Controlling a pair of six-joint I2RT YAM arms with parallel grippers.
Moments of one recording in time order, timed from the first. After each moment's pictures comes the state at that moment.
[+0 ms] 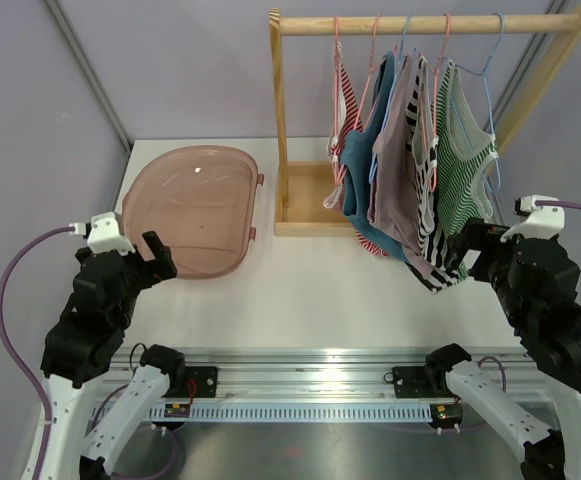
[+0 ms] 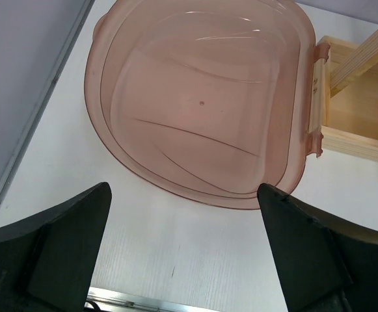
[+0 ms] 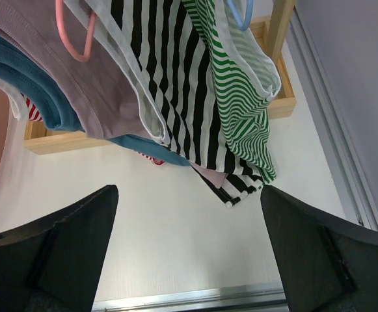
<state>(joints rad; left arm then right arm) -0.30 0.50 1.03 -0.92 -0.40 -0.32 0.41 0.66 1.37 -1.08 0.45 0.31</state>
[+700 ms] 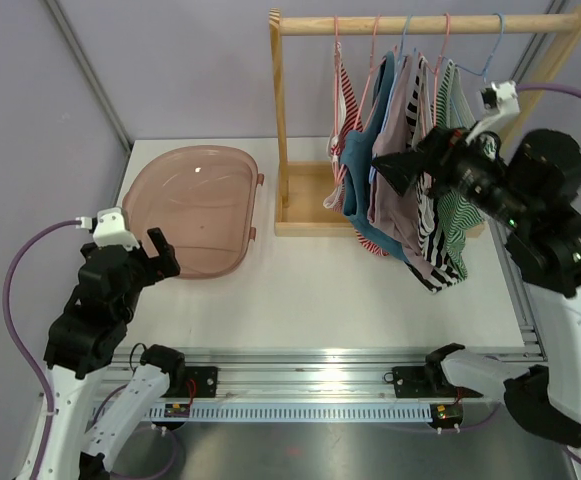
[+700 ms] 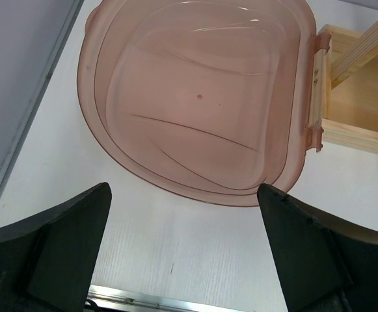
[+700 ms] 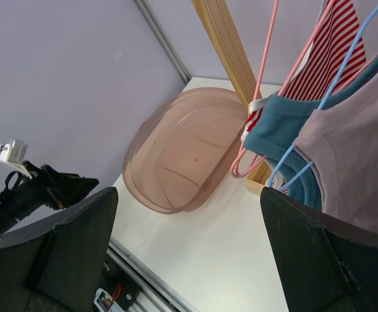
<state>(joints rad) -0.30 0.54 1.03 -0.93 -0.38 -0.32 0.41 1.08 1.85 -0.82 -0.25 0.42</state>
